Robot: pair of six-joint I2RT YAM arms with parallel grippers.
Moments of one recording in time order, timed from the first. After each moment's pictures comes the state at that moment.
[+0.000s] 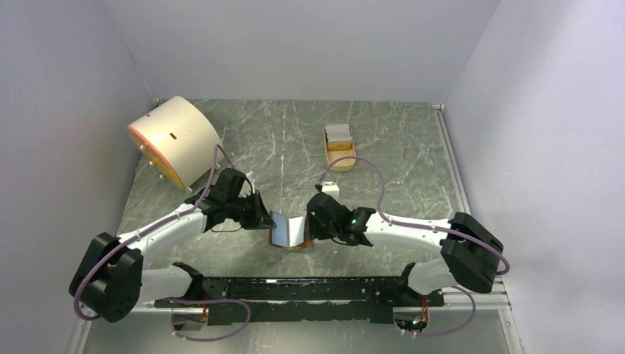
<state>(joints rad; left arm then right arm) -0.52 1.20 0.58 -0.26 0.44 -0.78 1.03 1.40 0.69 -0.24 0.23 0.78</state>
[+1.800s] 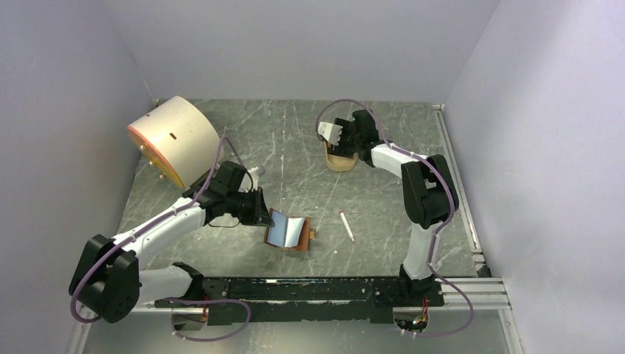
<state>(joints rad) -0.52 1.21 0.68 -0.42 0.46 -0.59 0.31 1.95 1.25 0.07 -0.26 -1.09</state>
